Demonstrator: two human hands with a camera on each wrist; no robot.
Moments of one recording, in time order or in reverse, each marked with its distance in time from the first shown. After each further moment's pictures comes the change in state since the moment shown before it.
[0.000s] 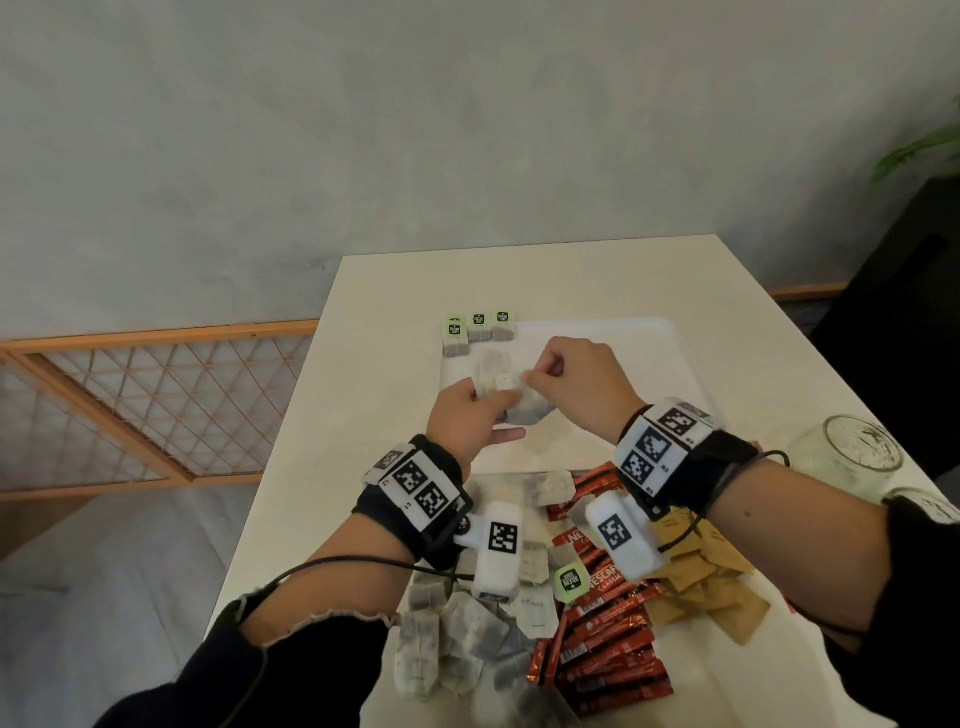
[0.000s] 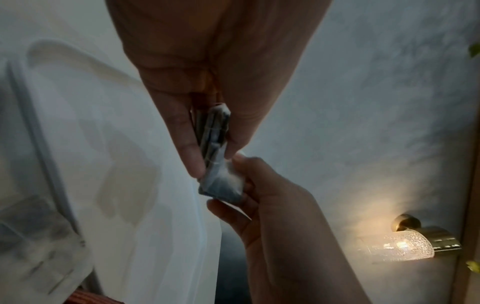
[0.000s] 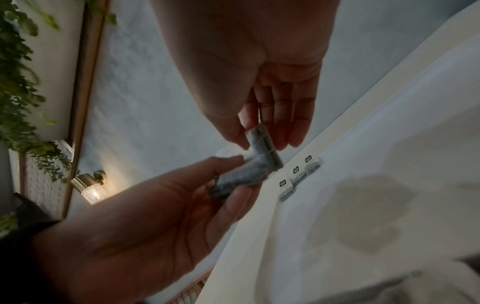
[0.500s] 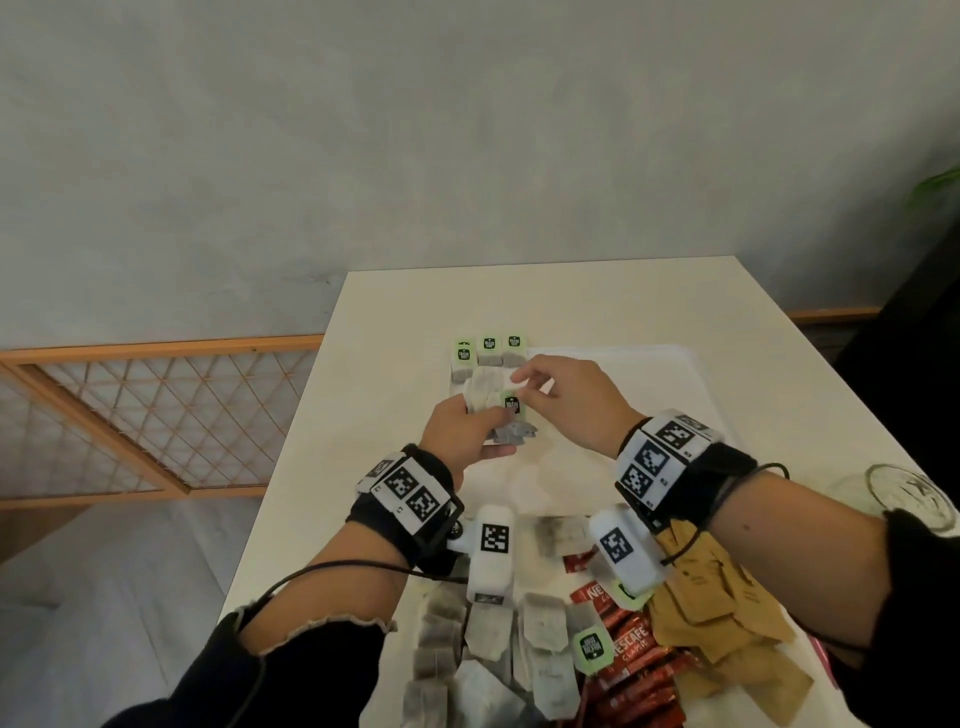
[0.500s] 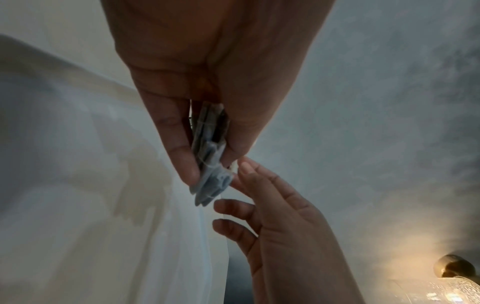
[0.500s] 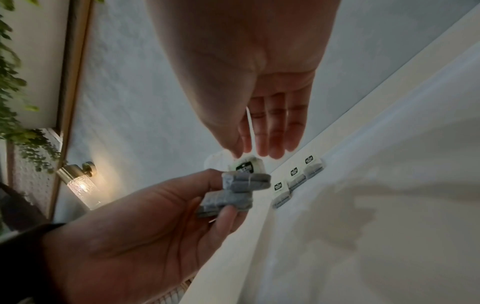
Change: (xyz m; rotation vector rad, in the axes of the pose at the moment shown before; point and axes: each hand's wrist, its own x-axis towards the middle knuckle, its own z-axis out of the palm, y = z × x) left_hand 0.043 0.012 -0.019 0.027 -0.023 -0.066; right_hand 0.044 0.003 0.015 0.002 -0.152 -0.110
